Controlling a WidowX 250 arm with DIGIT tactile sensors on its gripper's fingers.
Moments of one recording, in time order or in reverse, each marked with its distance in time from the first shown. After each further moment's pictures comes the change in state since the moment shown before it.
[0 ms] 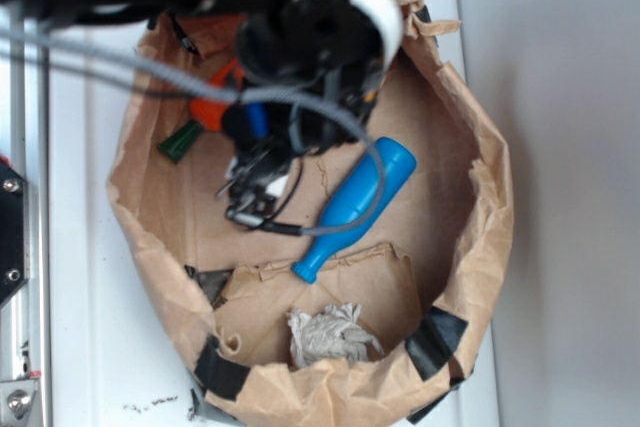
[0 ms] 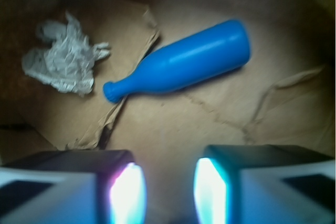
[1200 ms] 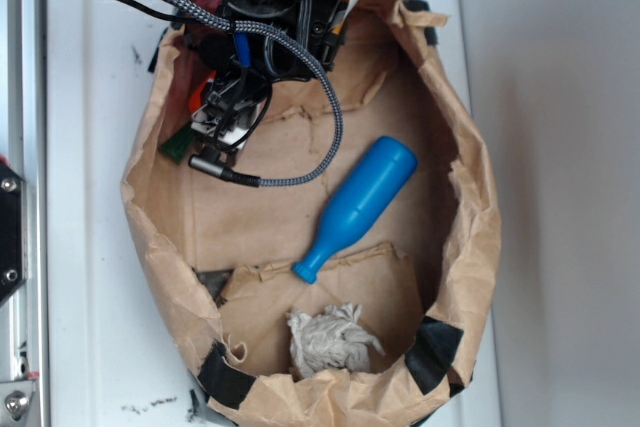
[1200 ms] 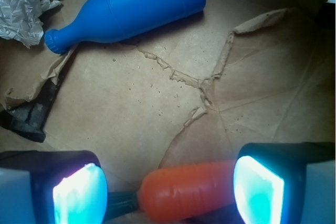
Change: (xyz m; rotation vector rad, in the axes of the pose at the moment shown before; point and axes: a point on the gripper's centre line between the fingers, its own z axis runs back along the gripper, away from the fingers) arm -0.031 0.028 -0.020 0.050 0.035 -0.053
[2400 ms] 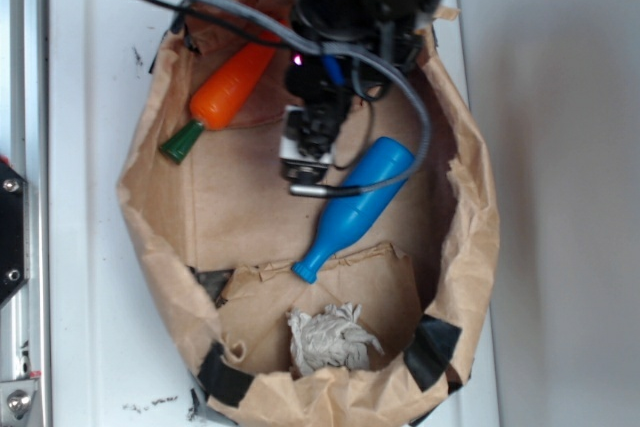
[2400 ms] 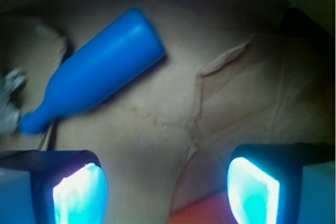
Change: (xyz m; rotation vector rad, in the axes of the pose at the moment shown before) arm 0.040 0.007 -0.005 0.039 0.053 0.374
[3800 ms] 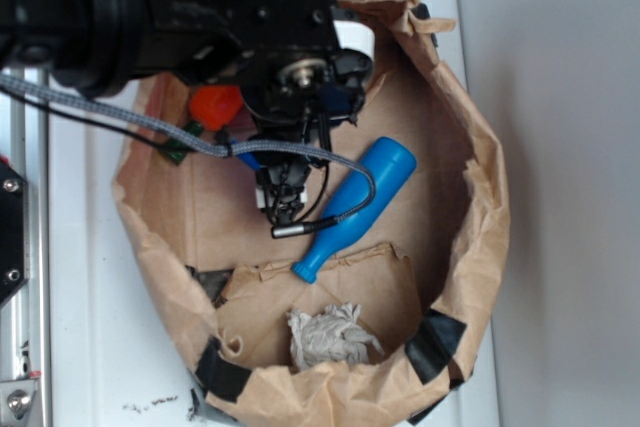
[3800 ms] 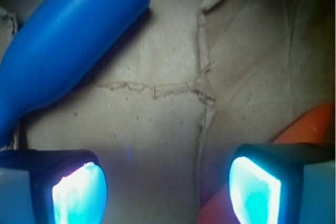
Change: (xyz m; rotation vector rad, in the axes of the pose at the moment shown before) arm -0.028 -0.015 -0.024 0.111 -0.059 0.170
